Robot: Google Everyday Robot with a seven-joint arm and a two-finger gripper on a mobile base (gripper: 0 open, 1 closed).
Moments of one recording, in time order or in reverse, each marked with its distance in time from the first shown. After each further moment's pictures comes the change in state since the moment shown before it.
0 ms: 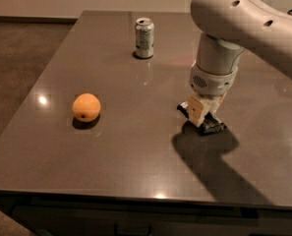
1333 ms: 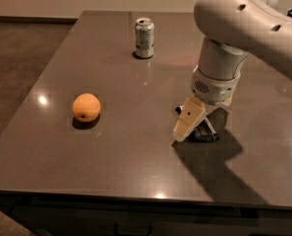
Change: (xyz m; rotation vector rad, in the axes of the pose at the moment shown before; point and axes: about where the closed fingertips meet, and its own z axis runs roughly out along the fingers) arm 0.012 0.009 0.003 -0.017 -0.002 -0.001
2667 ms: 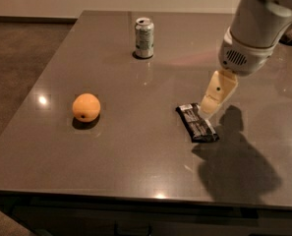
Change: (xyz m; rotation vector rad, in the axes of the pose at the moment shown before) arm 0.012 -0.036 -0.082 0.135 -0.137 -0.160
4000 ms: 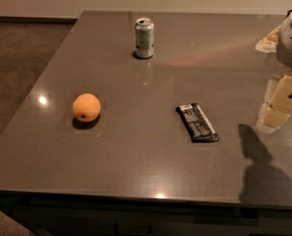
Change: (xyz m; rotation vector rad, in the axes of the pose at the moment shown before) arm 0.055 0.017 -0.074 0.046 -0.171 -0.455
